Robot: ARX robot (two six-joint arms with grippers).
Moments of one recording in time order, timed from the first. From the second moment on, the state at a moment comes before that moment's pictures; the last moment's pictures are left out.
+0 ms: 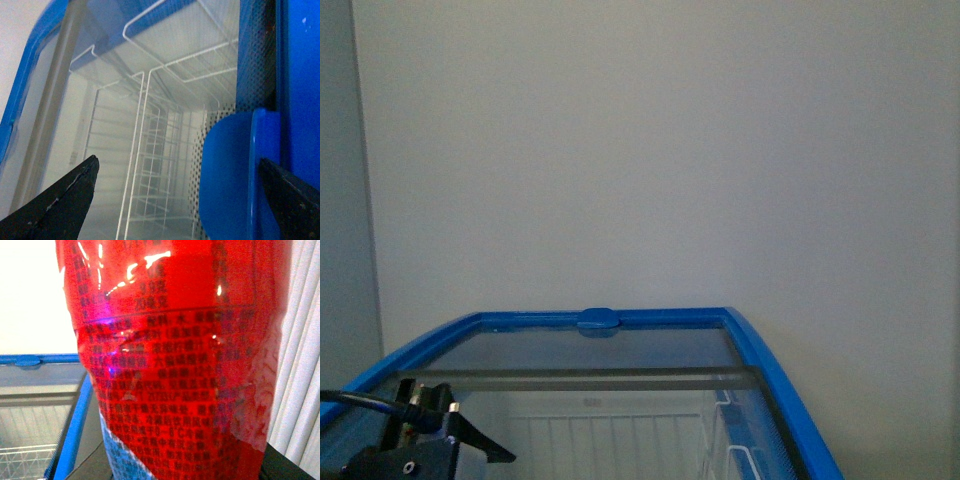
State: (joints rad) left arm -0.06 1.74 0.88 0.26 0.73 1.41; right arm 0.02 0.32 0.41 0.12 0.24 -0.07
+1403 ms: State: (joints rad) left arm -0.04 1.63 1.00 0.38 0.10 0.20; right arm 0.02 0.32 0.41 0.12 0.23 -0.07
